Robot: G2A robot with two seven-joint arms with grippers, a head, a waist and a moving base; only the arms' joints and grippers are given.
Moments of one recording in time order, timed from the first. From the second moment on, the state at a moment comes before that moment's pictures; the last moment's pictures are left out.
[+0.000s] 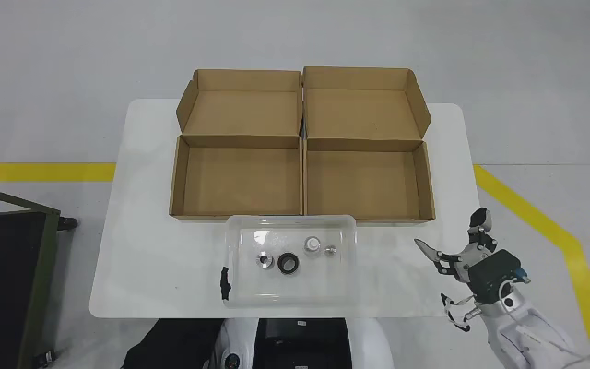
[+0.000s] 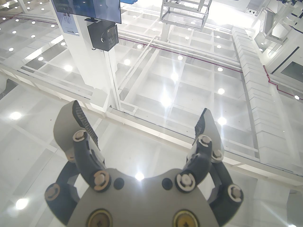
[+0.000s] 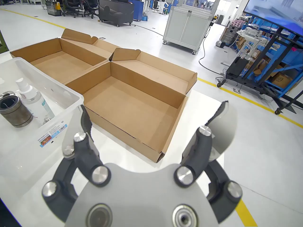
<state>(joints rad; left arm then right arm) -0.37 -0.34 -0.25 -1.16 3.07 0.41 0.06 -1.92 -1.20 1.81 -2.00 -1.46 -0.49 -0.39</state>
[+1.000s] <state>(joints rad) -0.37 -0.34 -0.25 -1.16 3.07 0.41 0.06 -1.86 -1.19 1.72 -2.03 -1.48 -0.65 -0.26</state>
